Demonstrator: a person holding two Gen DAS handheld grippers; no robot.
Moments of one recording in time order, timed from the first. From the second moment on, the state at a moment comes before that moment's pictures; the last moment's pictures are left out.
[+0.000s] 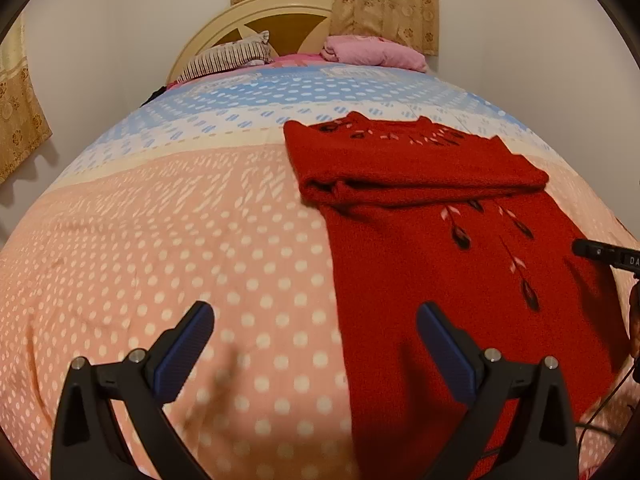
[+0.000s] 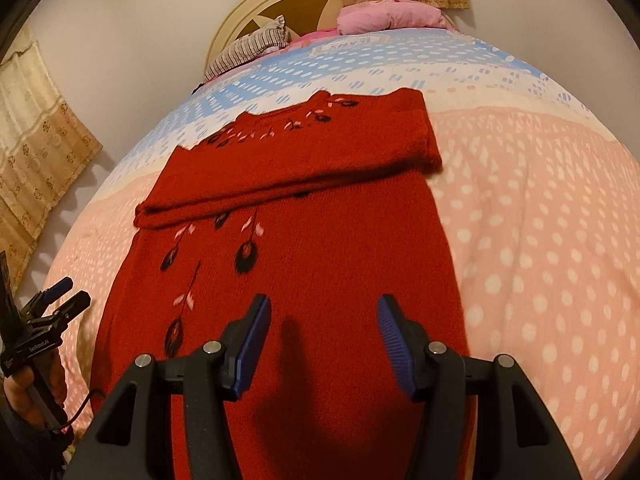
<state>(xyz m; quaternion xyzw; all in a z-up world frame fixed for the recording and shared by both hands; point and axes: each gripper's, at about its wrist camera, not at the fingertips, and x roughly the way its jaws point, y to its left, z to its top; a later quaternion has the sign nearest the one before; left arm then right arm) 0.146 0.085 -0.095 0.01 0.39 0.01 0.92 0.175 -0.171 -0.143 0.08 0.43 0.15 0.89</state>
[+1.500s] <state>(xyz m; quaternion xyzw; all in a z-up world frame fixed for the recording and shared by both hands) 0.053 0.057 -0.134 -0.06 0.46 -0.06 0.88 0.063 -0.205 -0.147 0.06 0.41 0.15 0.90</state>
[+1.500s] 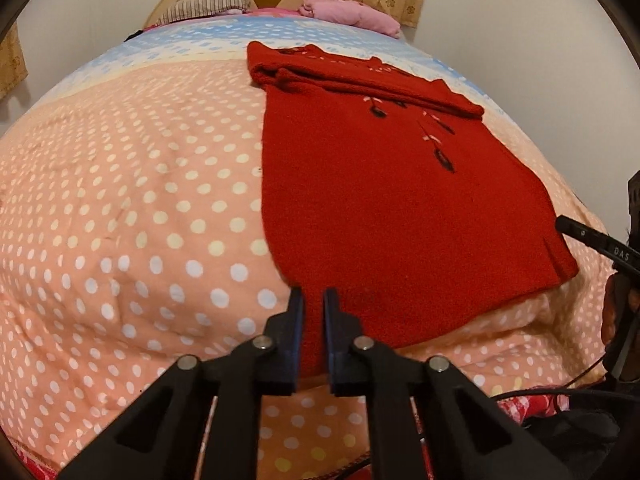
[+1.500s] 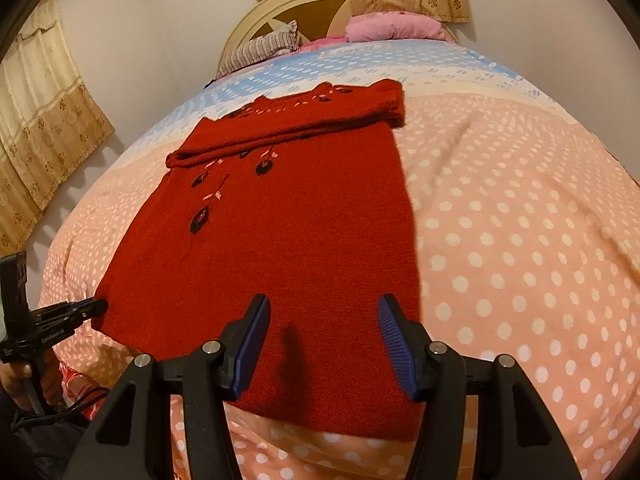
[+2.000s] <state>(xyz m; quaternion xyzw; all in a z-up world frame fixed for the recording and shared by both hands) 0.042 0.065 -0.110 -0.08 0.44 -0.09 0.89 0.039 -0.240 -0.166 0.09 0.43 0.14 0.89</state>
